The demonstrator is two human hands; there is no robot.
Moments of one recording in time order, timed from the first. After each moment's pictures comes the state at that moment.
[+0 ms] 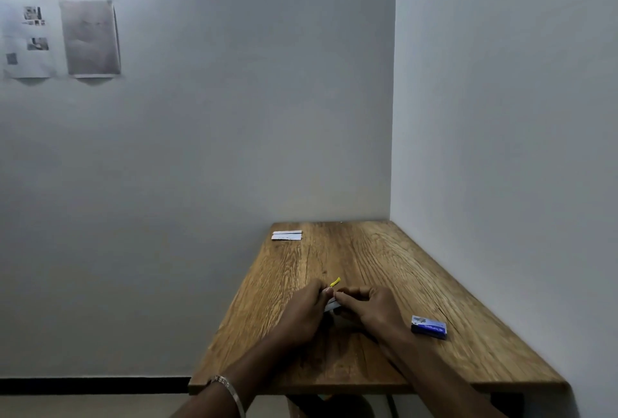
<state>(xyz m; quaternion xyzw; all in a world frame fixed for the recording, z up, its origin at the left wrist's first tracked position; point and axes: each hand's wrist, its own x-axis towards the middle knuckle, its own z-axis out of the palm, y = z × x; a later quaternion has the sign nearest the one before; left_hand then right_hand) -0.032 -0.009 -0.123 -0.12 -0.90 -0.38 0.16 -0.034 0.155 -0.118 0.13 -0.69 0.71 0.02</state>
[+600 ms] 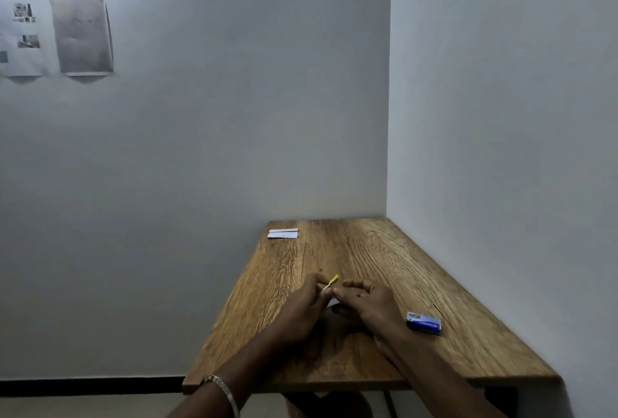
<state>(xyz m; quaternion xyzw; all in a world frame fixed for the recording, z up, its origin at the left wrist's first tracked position) -0.024 -0.007 -0.116 -0.17 -0.89 -0.41 0.12 -0.035 0.160 -0.119 0.09 -0.65 0.75 0.01</state>
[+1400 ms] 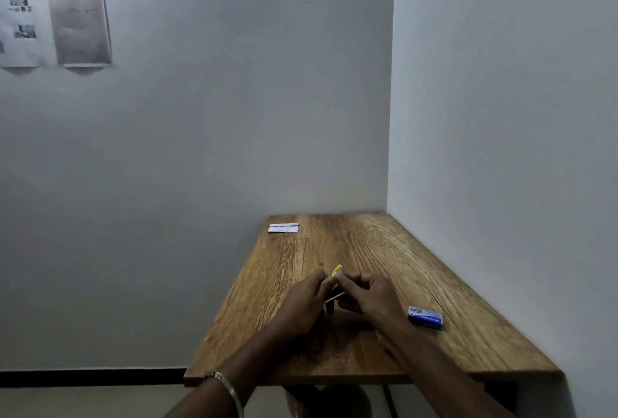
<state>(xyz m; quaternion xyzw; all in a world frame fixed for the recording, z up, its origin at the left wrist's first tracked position) -0.021 -0.002 -0.116 -0.15 -0.88 -0.42 0.16 -0.030 0.159 -0.114 0.12 -0.69 0.71 0.04</state>
